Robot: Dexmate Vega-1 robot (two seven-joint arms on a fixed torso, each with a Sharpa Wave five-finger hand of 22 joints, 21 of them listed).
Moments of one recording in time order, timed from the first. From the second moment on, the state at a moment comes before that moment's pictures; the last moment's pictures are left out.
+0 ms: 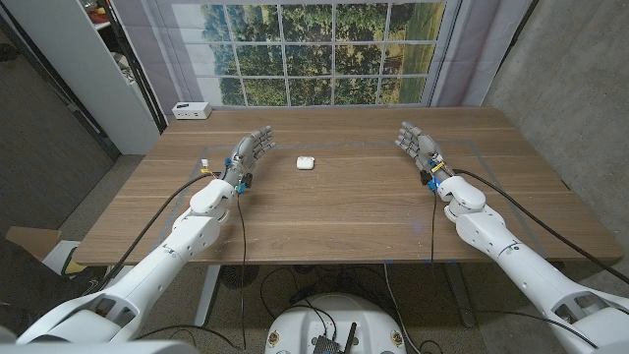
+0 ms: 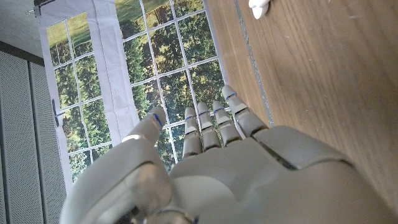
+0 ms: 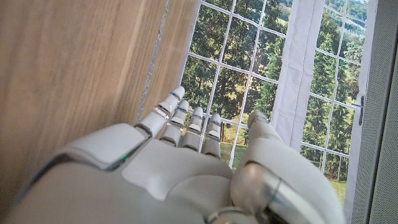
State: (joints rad) left arm 0.84 0.51 0.37 -1.29 -0.65 -0.29 -0.04; left_hand 0.37 0.16 0.64 -0.07 0.18 0.33 0.03 0.19 0.20 0.29 0.01 0.23 0.28 0.28 -0.01 0.18 0.17 0.35 0.04 0.28 0.17; right arm -0.83 -0.51 -0.38 -1.30 0.65 0.28 0.03; right_hand 0.37 0.17 0.37 -0.10 0.17 0.26 -0.13 0.19 0.19 0.26 -0.05 0.20 0.22 0.24 -0.04 0.21 0.20 0.39 -0.03 0.20 0.17
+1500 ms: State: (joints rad) left arm 0.72 0.74 0.52 -1.40 -0.30 -0.07 -0.07; left_hand 0.64 0.05 0.58 -0.17 0.18 0.26 -0.03 0.20 0.20 0.12 -0.01 0.21 0.31 0.02 0.01 0.17 0.17 0.13 0.04 0.18 0.17; right arm -0.87 -0.64 -0.41 -1.46 0.49 0.22 -0.03; right_hand 0.44 0.14 0.39 -0.15 0.18 0.32 -0.13 0.21 0.19 0.27 -0.05 0.21 0.23 0.22 -0.04 0.21 0.19 0.36 0.02 0.20 0.17
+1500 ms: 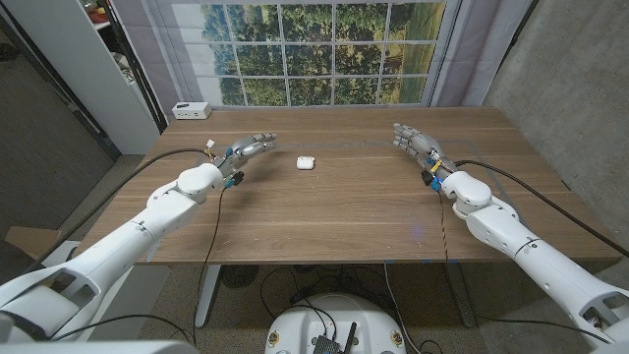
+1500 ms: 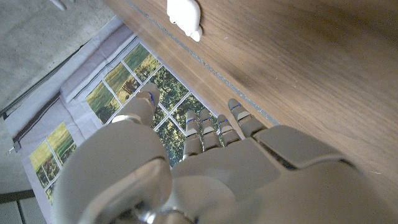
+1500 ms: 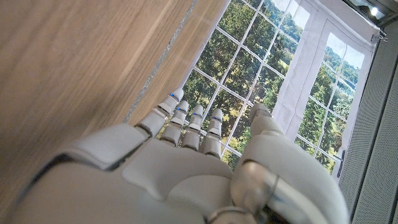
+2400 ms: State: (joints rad) left arm 0.44 0.82 0.74 -1.50 0.22 0.16 -0.22; left_hand 0.69 0.00 0.53 -0.17 0.19 0.33 -0.08 0.22 0.20 0.08 -0.02 0.22 0.31 -0.01 0.01 0.17 0.17 0.09 0.06 0.18 0.17; right arm -0.98 -0.67 -0.37 -1.54 0.48 0.25 -0.08; right_hand 0.45 0.14 0.39 -0.16 0.18 0.32 -0.13 0.21 0.19 0.27 -0.04 0.21 0.23 0.22 -0.04 0.21 0.19 0.36 0.02 0.20 0.17
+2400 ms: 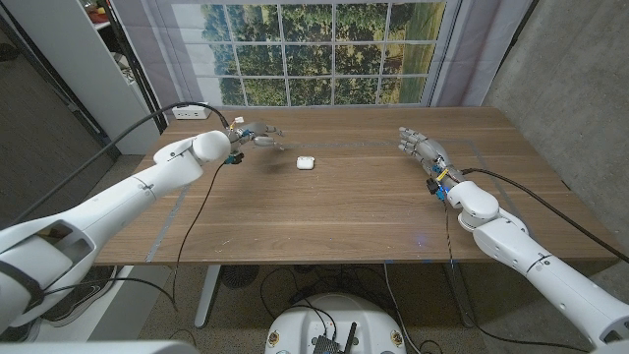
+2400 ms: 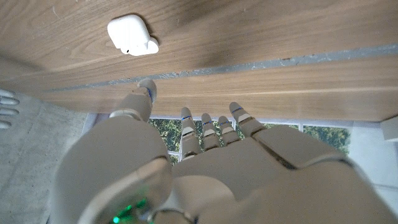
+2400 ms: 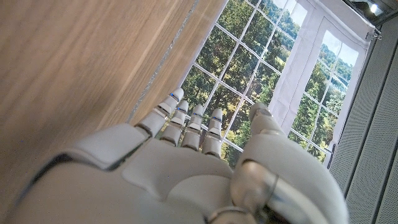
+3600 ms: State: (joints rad) left arm 0.20 0.66 0.96 -1.51 0.69 0.32 -0.61; left_hand 0.71 -0.13 0.41 -0.15 0.28 0.46 -0.05 0.23 0.19 0.05 0.00 0.22 0.29 -0.04 0.02 0.18 0.17 0.07 0.07 0.19 0.17; right arm -1.02 -0.66 -0.34 -1.50 0.58 0.31 0.01; right_hand 0.42 0.11 0.35 -0.13 0.17 0.30 -0.13 0.20 0.20 0.28 -0.03 0.22 0.24 0.22 -0.04 0.21 0.20 0.35 0.02 0.20 0.17
